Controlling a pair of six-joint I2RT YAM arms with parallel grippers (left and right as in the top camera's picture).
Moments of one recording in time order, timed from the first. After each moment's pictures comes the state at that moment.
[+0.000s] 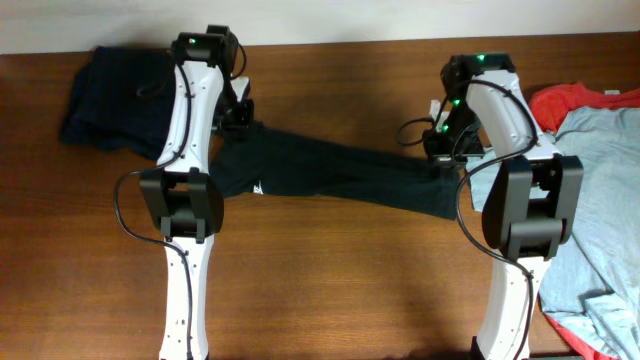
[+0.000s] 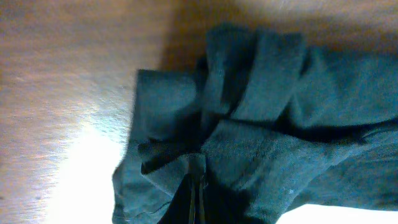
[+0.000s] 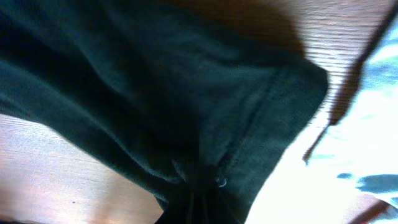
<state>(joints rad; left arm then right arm) -0.12 2.70 2.74 -1.69 0.04 0.00 0.04 2.27 1.95 -1.51 -0.12 -0.03</state>
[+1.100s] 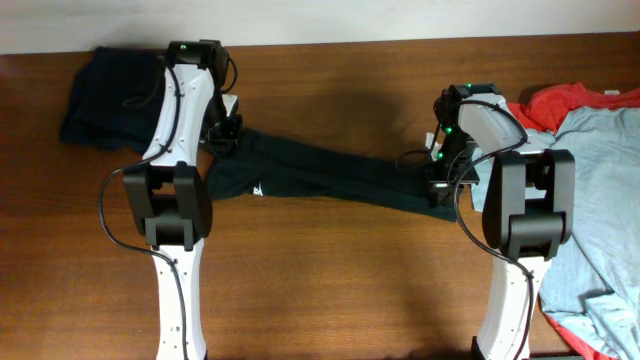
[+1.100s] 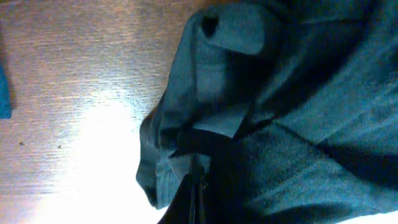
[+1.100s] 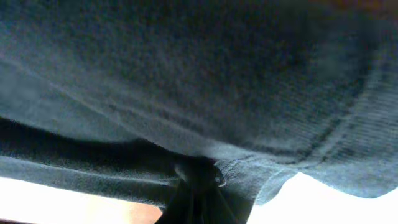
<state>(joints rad) -0.09 2.55 2.45 -1.64 -0.03 0.00 0.02 2.27 1.72 -1.40 -0.10 -0.02</state>
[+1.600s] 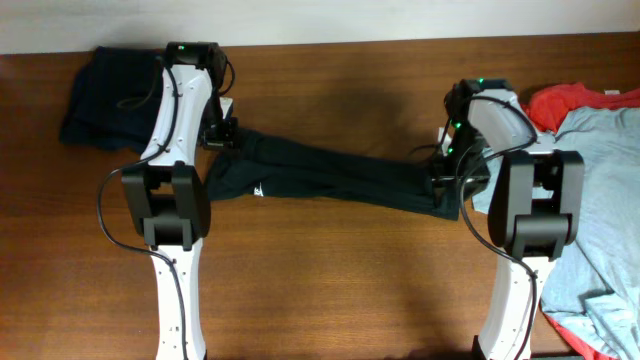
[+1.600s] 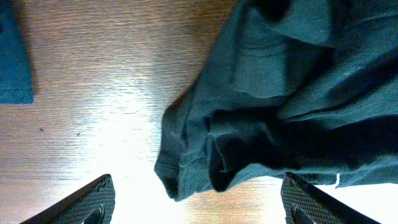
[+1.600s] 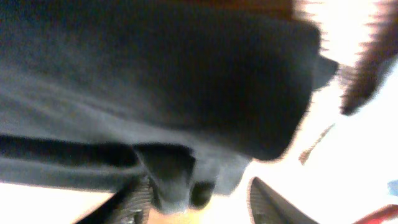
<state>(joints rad) -0.08 2.55 2.45 -1.66 -0.08 0.00 -0.01 2.27 1.78 -1.44 -0.04 0.01</state>
